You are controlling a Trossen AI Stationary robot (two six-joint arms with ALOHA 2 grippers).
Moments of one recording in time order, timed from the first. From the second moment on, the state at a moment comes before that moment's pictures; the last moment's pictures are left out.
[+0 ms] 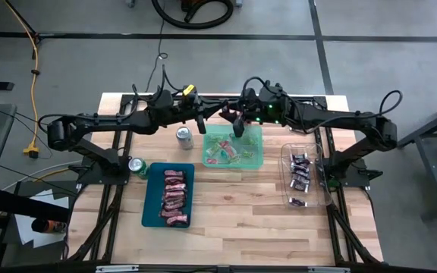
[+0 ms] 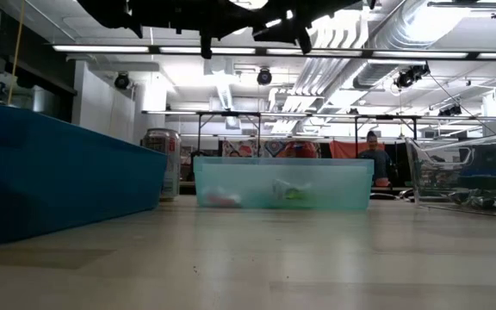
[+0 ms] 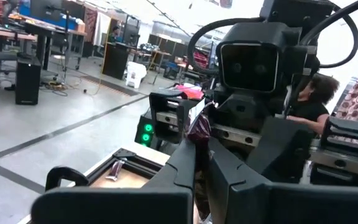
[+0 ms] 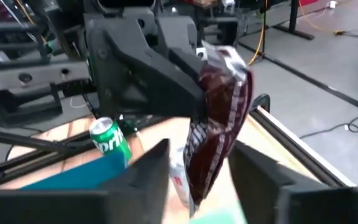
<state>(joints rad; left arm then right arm) 0.32 1.39 0.92 0.58 0.08 -0.28 -0.25 1.45 1.23 -0.05 0.00 0.21</state>
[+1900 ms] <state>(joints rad) 0.61 1.28 0.98 0.05 0.03 -0.28 0.50 0.96 0.51 -0.85 -0.18 0.91</state>
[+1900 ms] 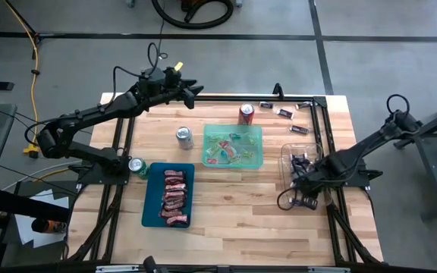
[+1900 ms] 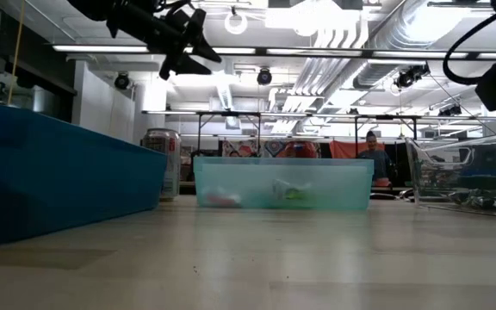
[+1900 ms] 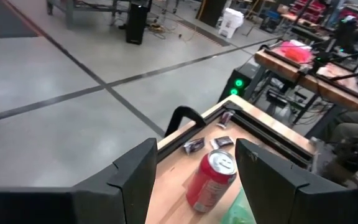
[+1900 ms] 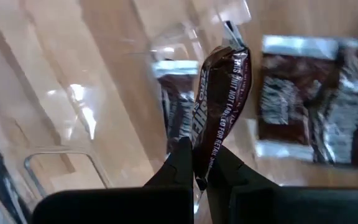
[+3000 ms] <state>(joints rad) 0.62 1.28 0.98 -0.04 0.01 -0.29 0.12 1.00 1.10 -1.30 0.44 0.95</state>
